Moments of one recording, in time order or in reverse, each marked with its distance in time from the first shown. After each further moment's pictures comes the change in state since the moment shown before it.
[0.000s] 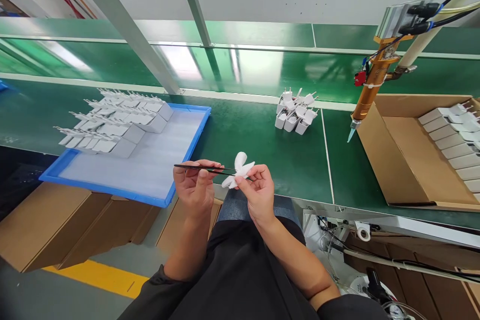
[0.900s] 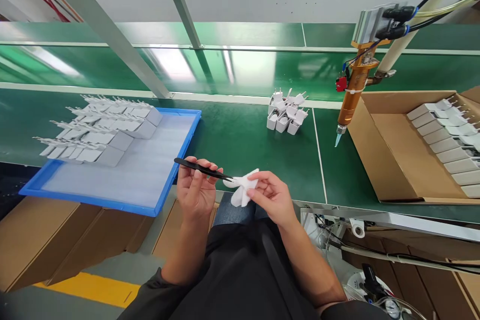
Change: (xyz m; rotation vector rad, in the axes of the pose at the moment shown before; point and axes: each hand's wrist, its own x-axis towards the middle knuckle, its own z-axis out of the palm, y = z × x) left_hand 0.004 -0.004 0.012 -0.350 -0.098 -0.204; right_hand 0.008 -0.038 -0.057 -0.073 -0.310 0.027
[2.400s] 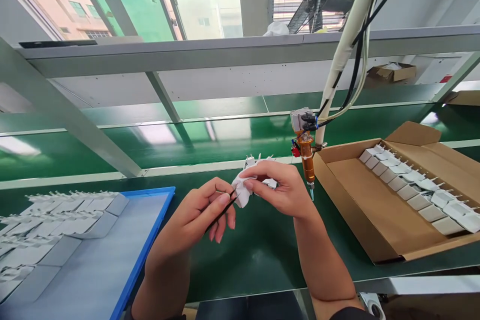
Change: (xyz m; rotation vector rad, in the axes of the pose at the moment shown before) left_hand 0.121 0.046 0.104 0.663 -0.935 -0.322; right_hand 0.134 -0.138 -0.034 -0.745 -0.131 -0.804
